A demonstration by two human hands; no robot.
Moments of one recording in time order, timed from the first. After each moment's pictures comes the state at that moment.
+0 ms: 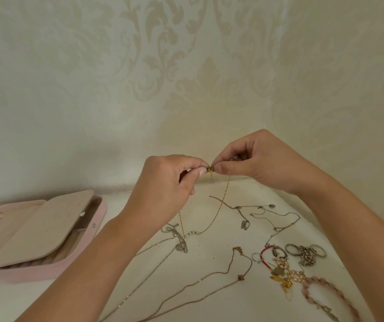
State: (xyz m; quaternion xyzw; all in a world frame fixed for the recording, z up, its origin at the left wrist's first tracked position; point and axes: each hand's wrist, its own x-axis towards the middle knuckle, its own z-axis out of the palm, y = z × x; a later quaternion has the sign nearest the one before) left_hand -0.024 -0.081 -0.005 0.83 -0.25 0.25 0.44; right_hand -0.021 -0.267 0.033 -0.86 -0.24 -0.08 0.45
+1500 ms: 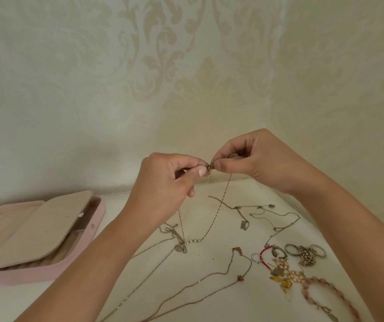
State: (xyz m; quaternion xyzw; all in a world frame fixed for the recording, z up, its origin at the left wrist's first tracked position) left_hand -0.024 -0.082 -0.002 0.80 -0.22 0.18 0.52; right_hand -0.021 -0.264 0.031 -0.85 -0.22 -0.10 0.48
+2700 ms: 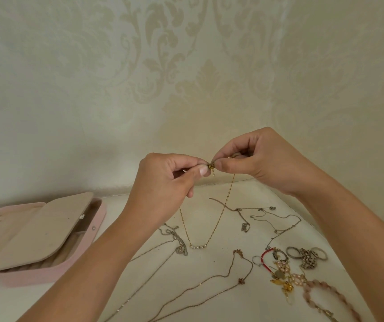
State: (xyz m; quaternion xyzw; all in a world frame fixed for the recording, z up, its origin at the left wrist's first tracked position) left_hand -0.023 -0.081 -0.001 0.78 -0.21 0.19 0.56; right_hand -0.023 -0.264 0.035 -0.83 -0.23 -0.10 0.49
